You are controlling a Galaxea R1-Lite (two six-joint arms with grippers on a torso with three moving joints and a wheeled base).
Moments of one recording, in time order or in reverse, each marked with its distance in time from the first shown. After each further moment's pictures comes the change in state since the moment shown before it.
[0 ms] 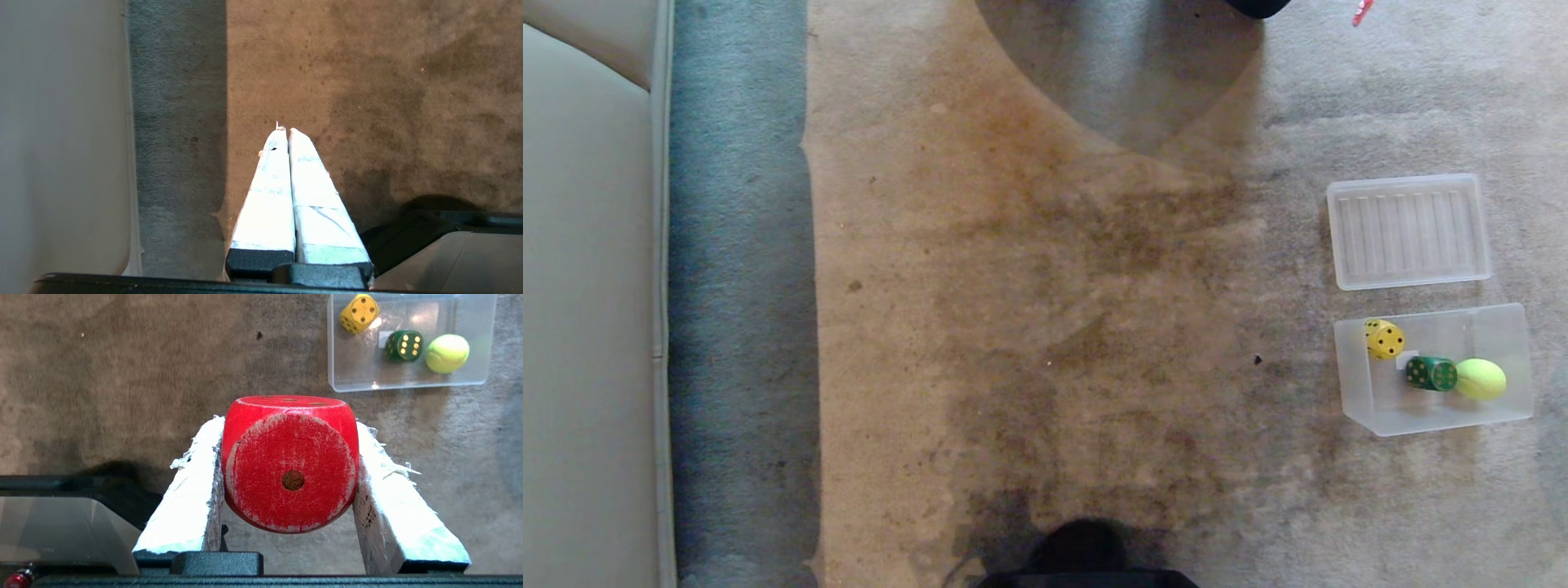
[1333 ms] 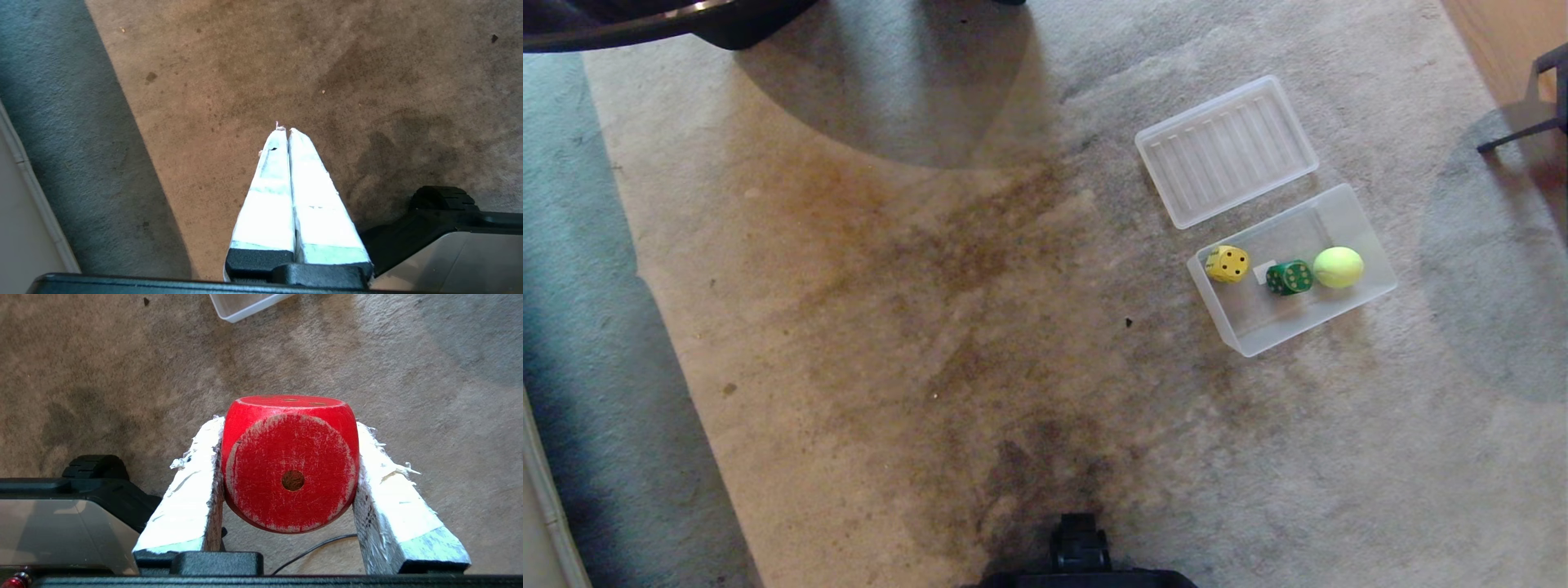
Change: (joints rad) left arm 0.000 0.000 0.000 -0.001 0.000 0.000; right arm 0.000 -0.009 0.000 0.004 0.000 0.000
